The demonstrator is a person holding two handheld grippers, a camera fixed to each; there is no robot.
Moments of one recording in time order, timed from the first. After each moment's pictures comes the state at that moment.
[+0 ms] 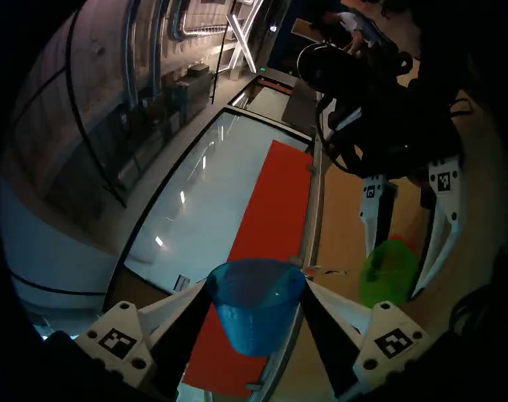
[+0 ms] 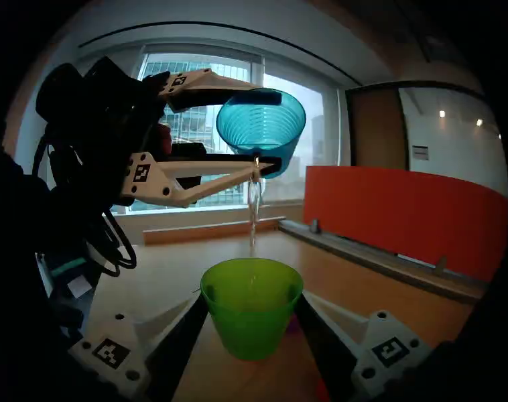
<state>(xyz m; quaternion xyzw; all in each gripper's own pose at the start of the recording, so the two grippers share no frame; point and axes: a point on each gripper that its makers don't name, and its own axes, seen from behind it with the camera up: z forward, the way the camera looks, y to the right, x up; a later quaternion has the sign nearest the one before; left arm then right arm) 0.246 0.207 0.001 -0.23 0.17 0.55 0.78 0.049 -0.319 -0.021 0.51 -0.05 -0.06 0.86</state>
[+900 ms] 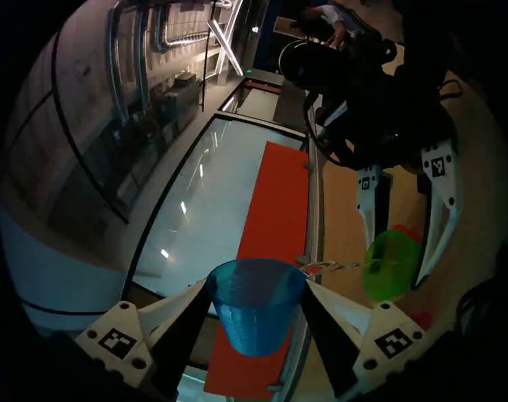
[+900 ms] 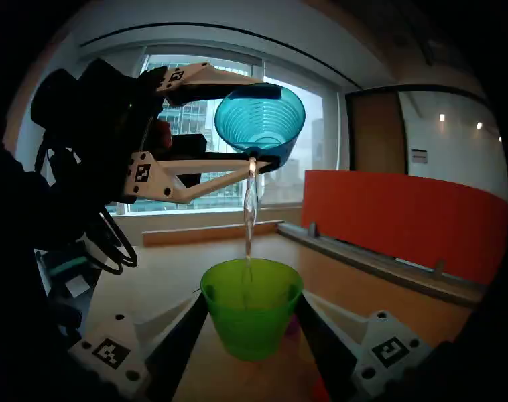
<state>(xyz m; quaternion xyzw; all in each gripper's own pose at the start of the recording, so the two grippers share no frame) 0.261 0.211 -0.005 -0.23 0.19 0.59 0.75 0.054 -0.315 -0.020 0.50 -0.05 -0.06 0.86</state>
